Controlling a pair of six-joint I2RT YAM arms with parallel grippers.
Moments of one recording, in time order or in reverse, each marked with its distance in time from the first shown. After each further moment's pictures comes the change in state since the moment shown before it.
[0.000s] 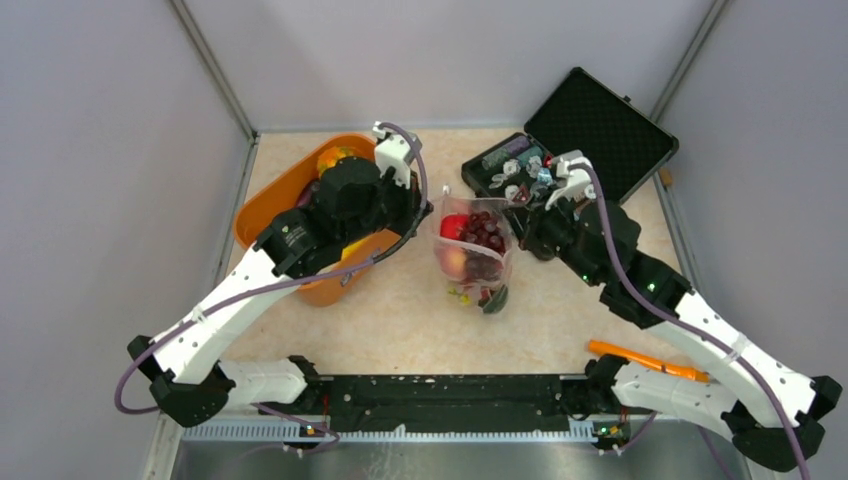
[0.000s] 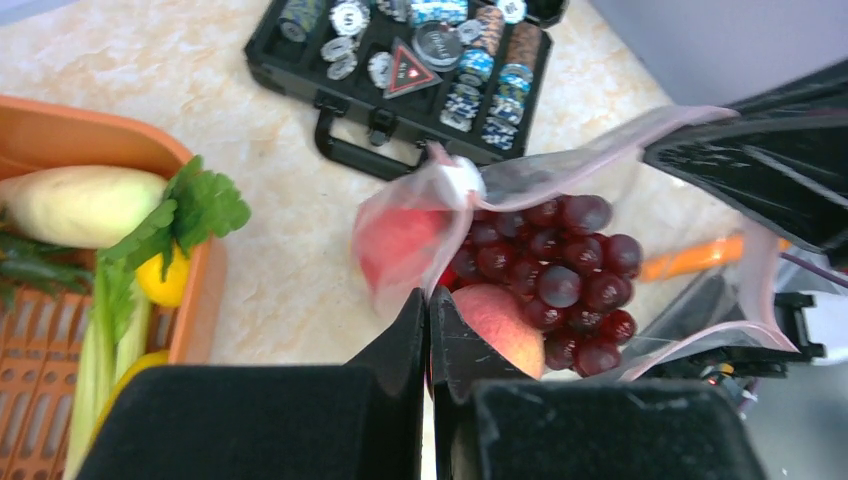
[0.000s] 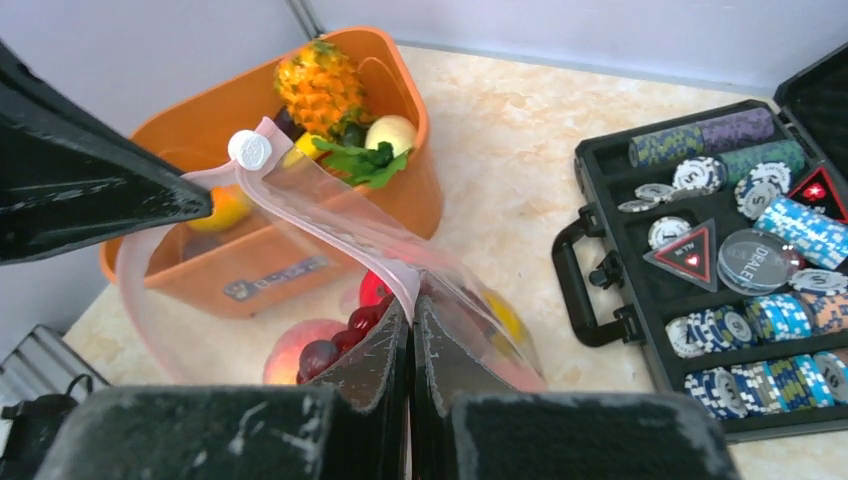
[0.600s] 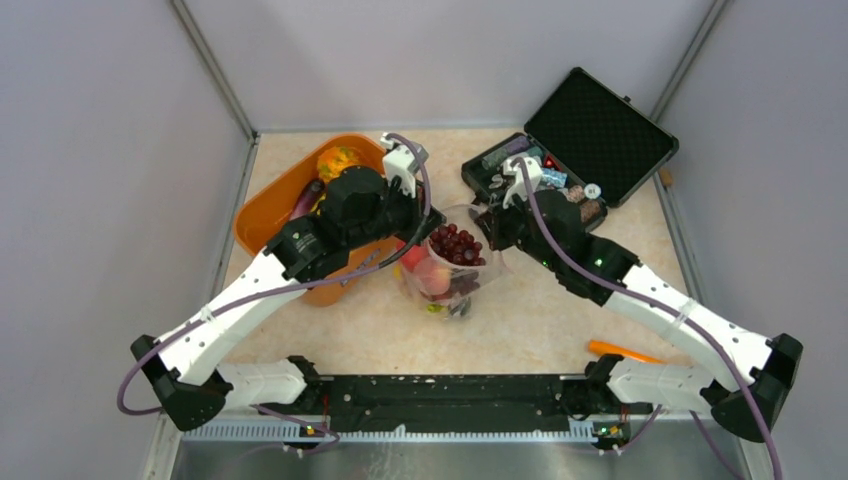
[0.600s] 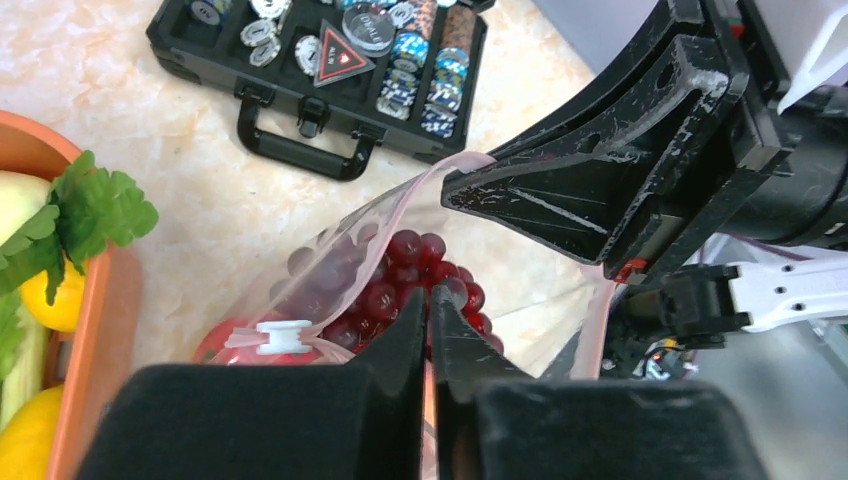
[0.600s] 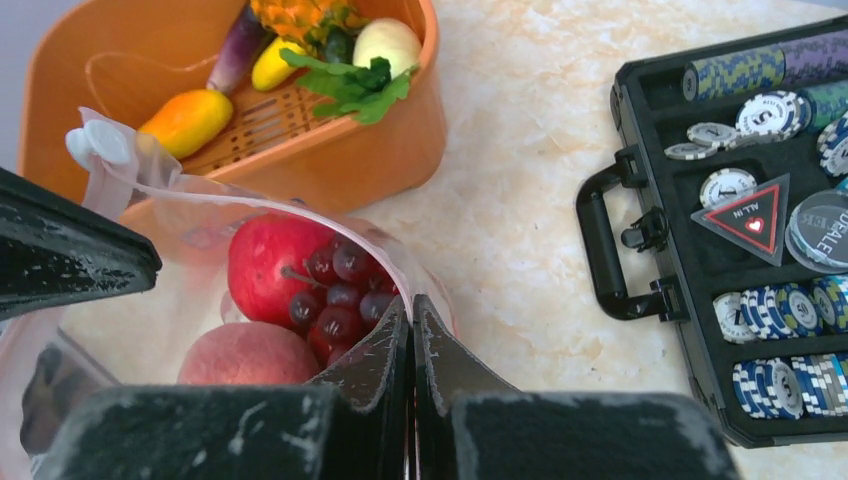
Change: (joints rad) left arm 0.001 -0.031 -0.110 0.140 0.159 -0.055; right arm 0.000 0.193 0.008 0.016 -0.050 -0.001
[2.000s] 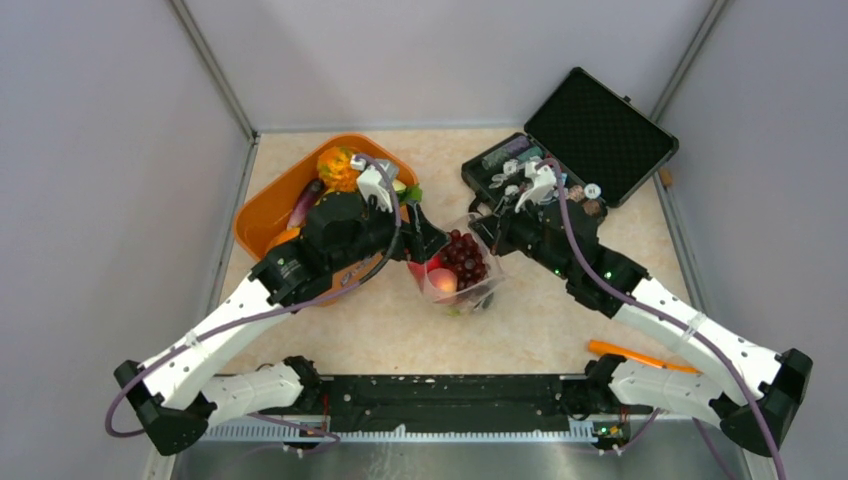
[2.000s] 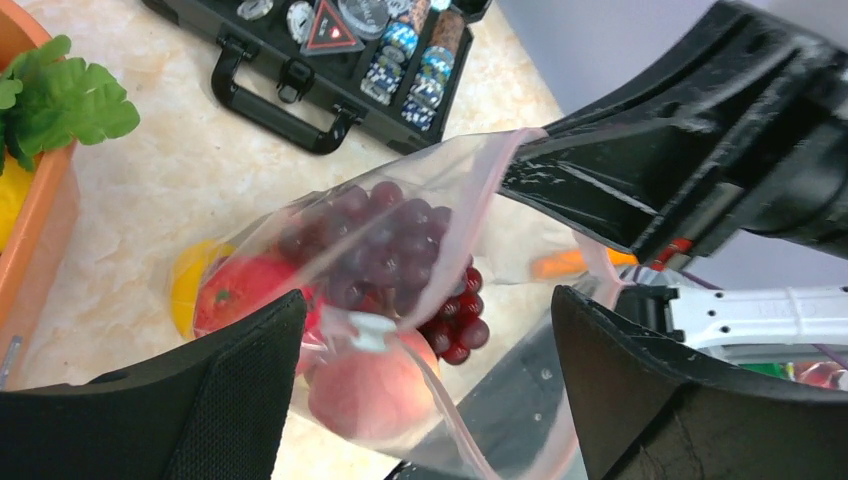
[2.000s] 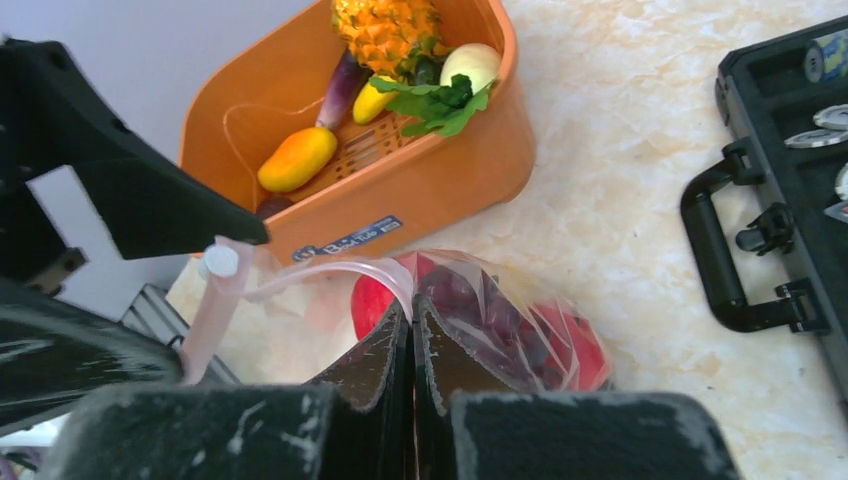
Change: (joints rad) left arm 0.019 -0.190 -0.237 0.101 -0.017 -0.208; right arm -0.020 -0.075 -0.101 0.129 -0.110 0.163
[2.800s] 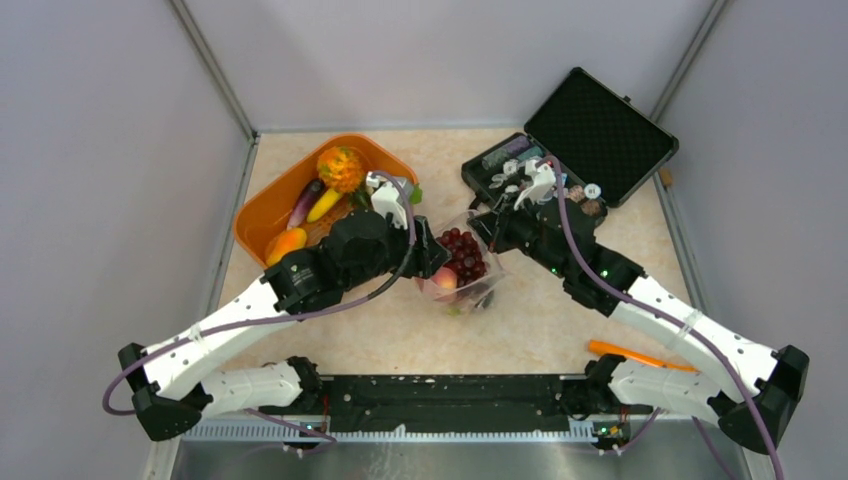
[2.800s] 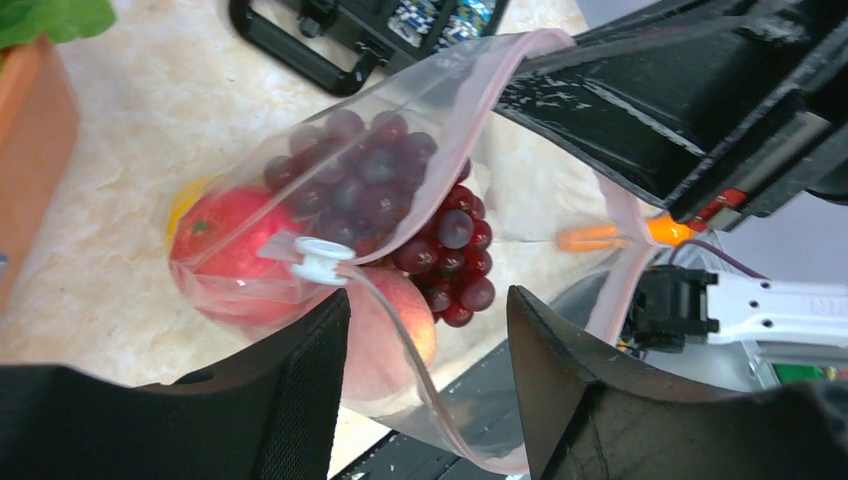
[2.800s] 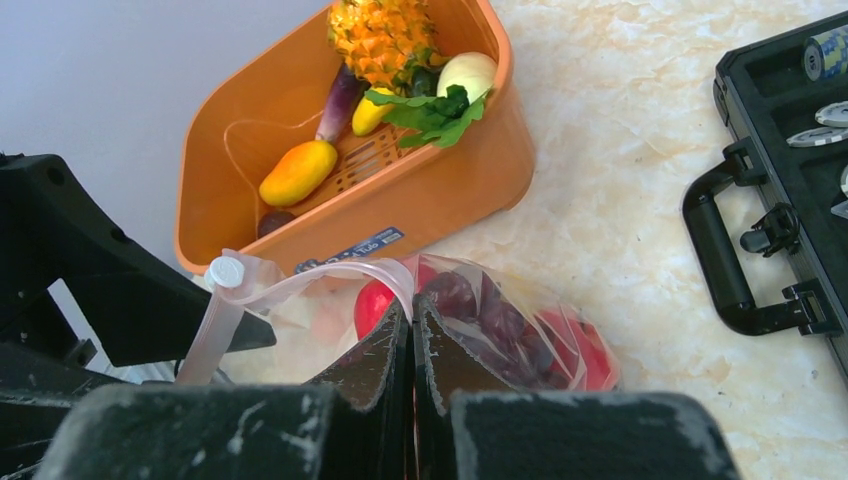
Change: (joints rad) left arm -0.158 0.055 0.023 -0.107 -0.177 -0.072; right arm -0.001 0.017 -0.009 0.037 0.016 0.045
